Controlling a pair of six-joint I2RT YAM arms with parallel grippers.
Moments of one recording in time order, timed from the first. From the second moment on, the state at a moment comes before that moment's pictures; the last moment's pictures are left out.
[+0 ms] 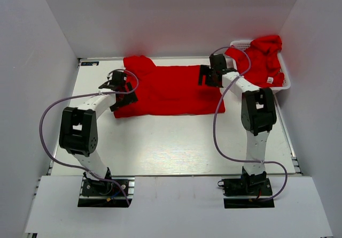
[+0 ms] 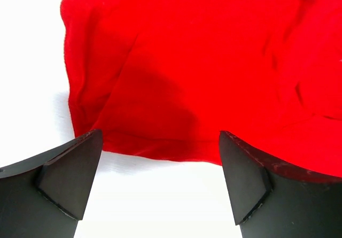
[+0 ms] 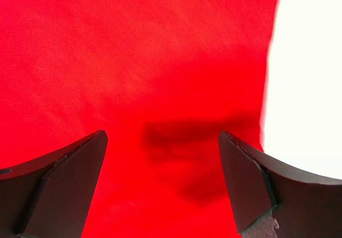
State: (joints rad) left arm -0.19 1.74 1.17 -0.48 -0.20 -0.54; right arm 0.30 2.11 1.65 -0.37 0.03 0.28
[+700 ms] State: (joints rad) left arm -0.16 1.87 1.18 -0.30 -0.06 -0.51; right arm 0.26 1.93 1.23 -0.22 -0.21 0.32
